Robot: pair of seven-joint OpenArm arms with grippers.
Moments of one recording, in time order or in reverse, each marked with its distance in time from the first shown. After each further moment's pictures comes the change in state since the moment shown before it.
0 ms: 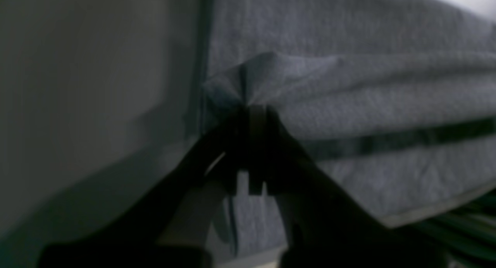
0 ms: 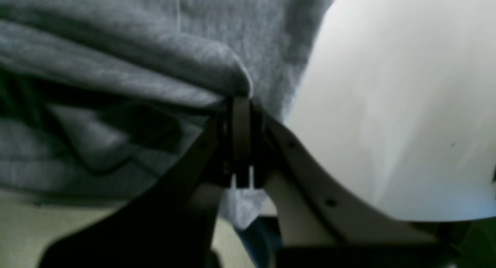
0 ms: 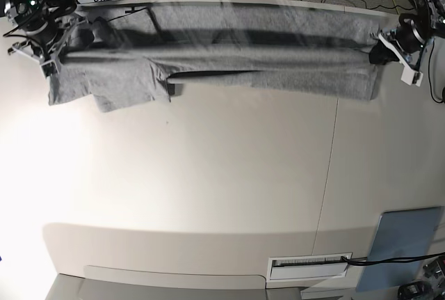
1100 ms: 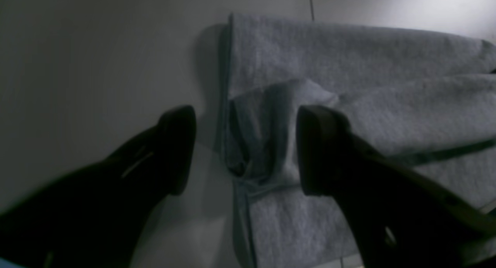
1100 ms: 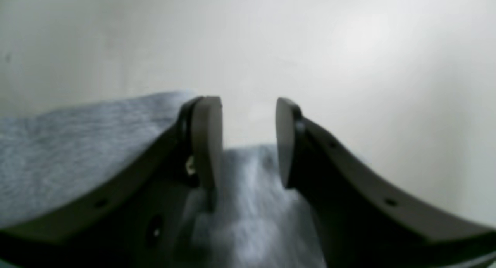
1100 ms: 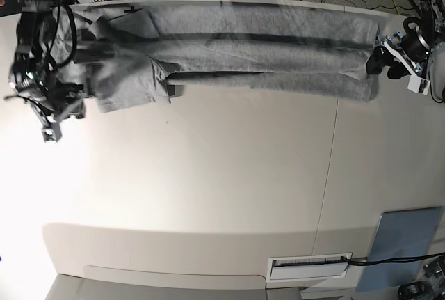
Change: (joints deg) left arm -1.3 -1.6 -0.1 0.0 0.4 -2.4 -5.6; right arm 35.7 -4.2 -8.5 -23.1 14.4 0.4 -8.8
